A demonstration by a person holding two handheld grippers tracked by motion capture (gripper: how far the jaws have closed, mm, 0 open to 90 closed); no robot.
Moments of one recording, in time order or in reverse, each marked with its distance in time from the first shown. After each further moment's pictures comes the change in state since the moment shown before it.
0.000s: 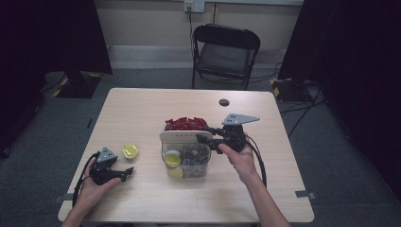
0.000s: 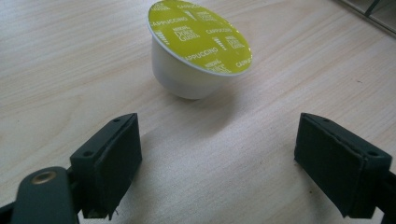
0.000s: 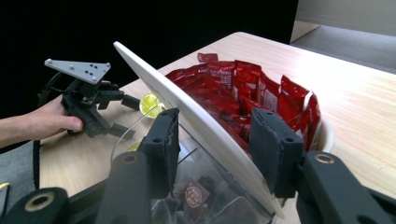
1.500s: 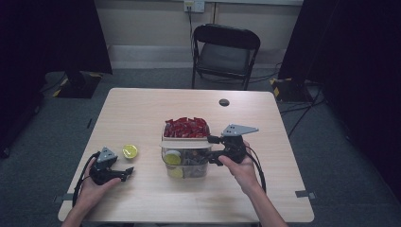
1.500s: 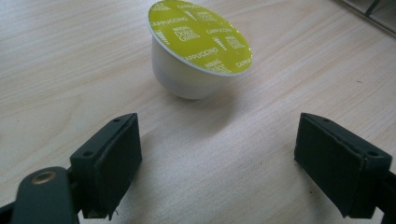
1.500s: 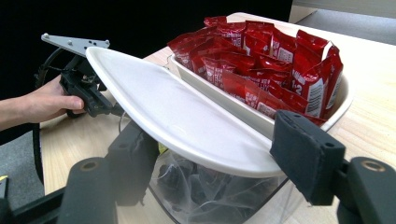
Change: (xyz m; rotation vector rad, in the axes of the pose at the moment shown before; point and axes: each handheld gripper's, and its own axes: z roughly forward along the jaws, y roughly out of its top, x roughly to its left) left arm 0.000 0.000 0.000 0.000 0.000 0.000; right arm 0.015 -0.023 -0.004 0.044 -0.027 0.018
